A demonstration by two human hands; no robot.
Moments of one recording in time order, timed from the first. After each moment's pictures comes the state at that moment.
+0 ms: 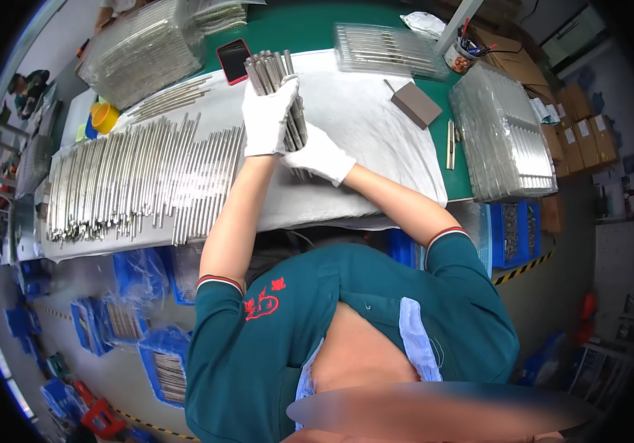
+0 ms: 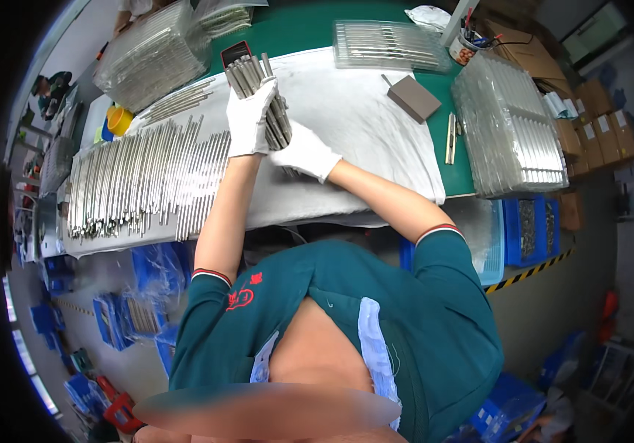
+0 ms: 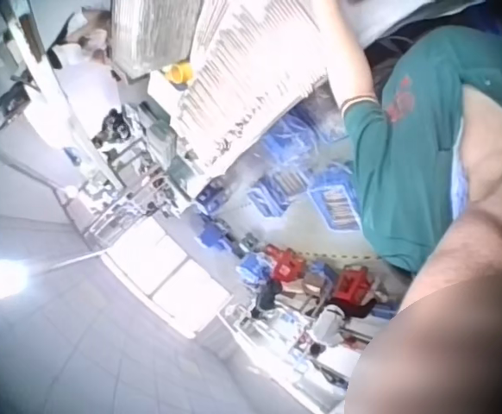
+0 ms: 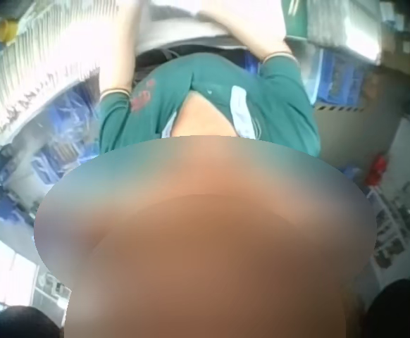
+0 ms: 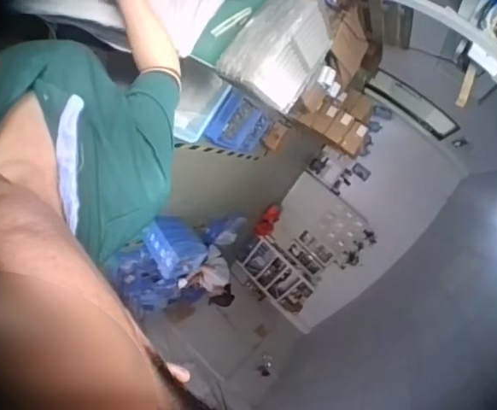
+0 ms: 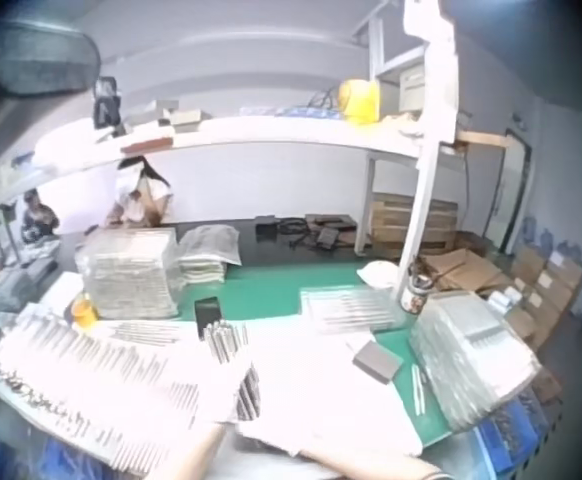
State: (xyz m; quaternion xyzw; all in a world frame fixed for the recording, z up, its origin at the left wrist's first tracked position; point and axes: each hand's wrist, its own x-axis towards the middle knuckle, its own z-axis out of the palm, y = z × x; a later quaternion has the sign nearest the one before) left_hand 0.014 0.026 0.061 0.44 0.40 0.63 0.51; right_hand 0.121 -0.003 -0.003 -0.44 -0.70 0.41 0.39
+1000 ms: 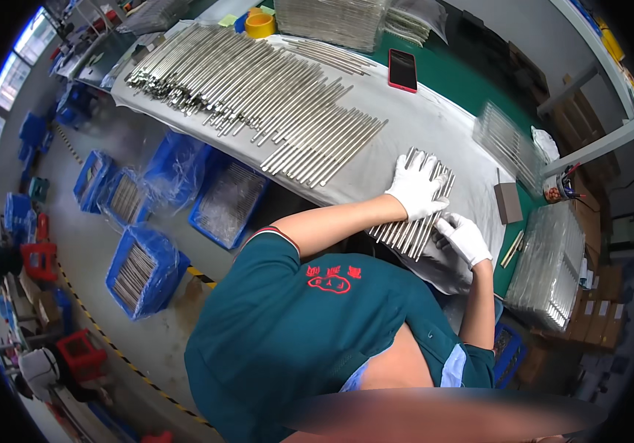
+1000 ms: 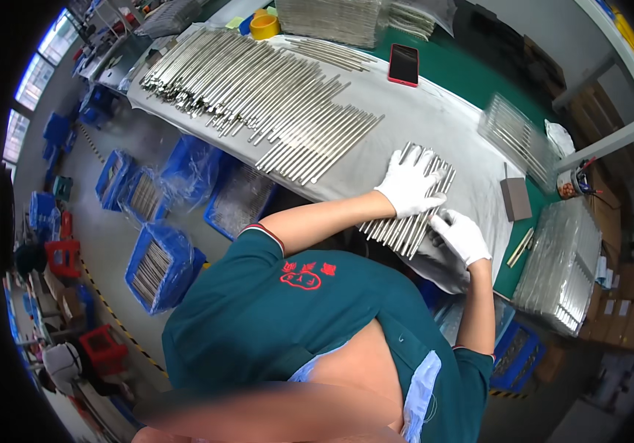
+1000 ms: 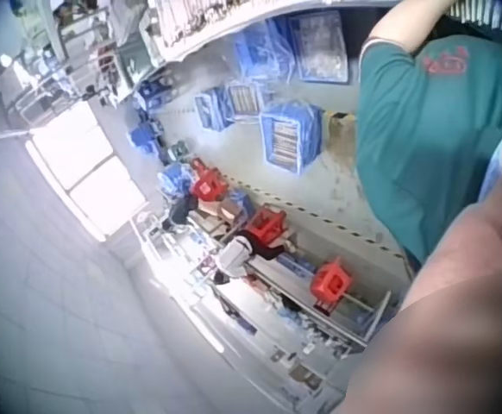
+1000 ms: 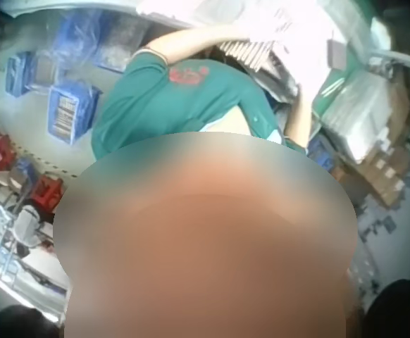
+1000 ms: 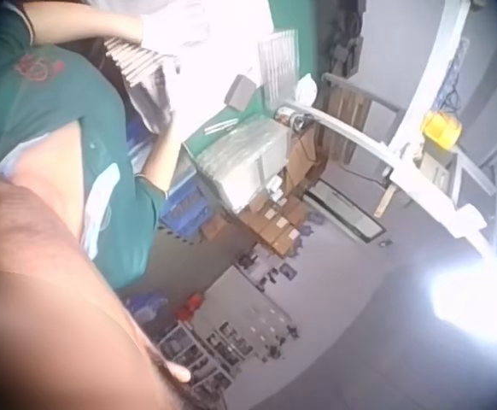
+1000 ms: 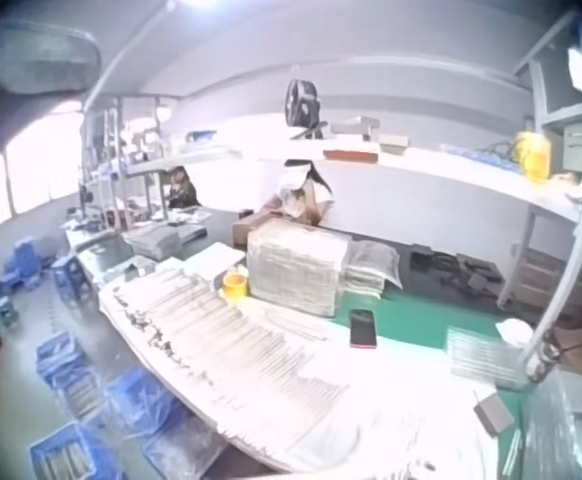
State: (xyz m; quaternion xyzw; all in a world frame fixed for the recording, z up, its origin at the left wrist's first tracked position) left_hand 0.035 -0.042 0.001 0.80 0.55 0.19 0.12; right_hand 0.232 -0.057 0.026 -0.58 -0.70 0.43 0.01
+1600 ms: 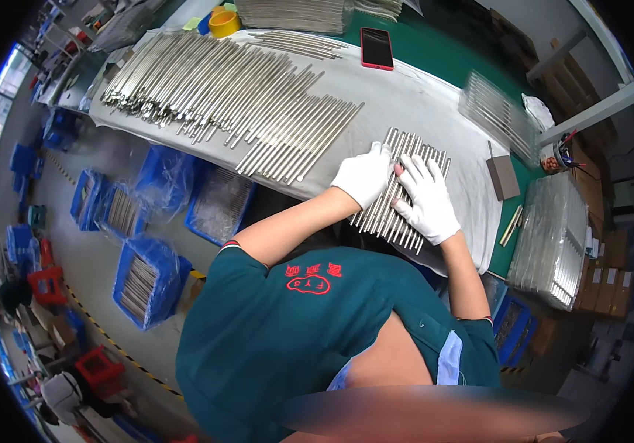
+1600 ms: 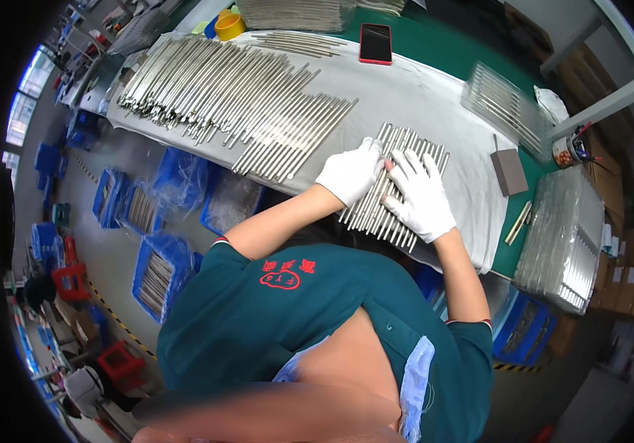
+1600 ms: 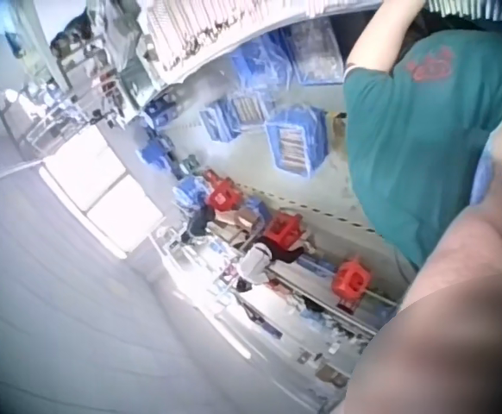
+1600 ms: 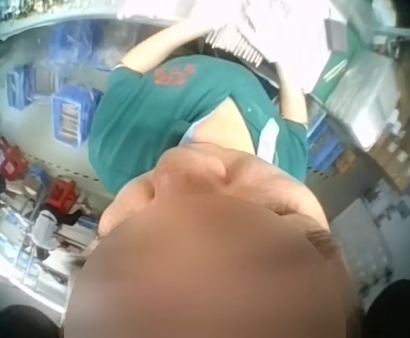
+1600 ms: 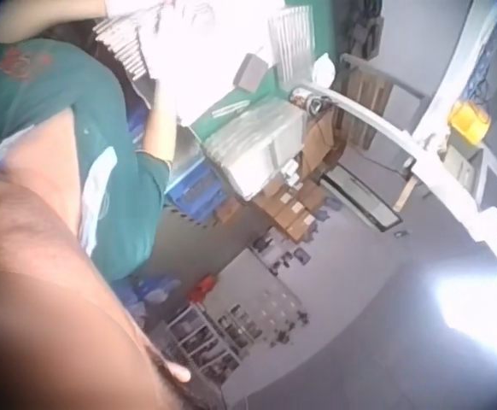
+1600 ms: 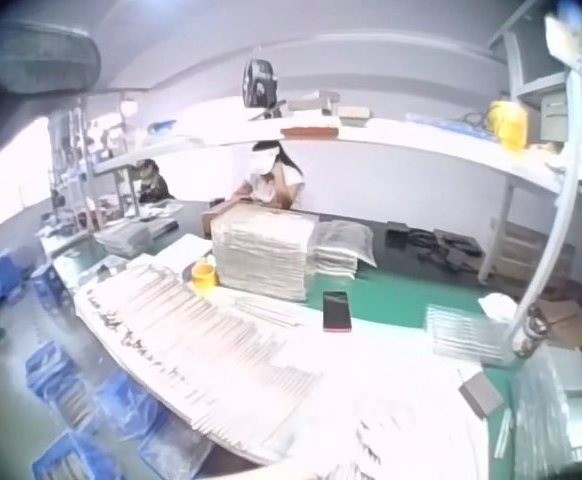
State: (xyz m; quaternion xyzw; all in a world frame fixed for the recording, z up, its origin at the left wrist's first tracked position) left_hand -0.010 -0.067 -0.002 0.75 0.60 0.24 0.13; right_hand 0.180 -0.054 0.013 -0.34 -0.93 0.03 0.10
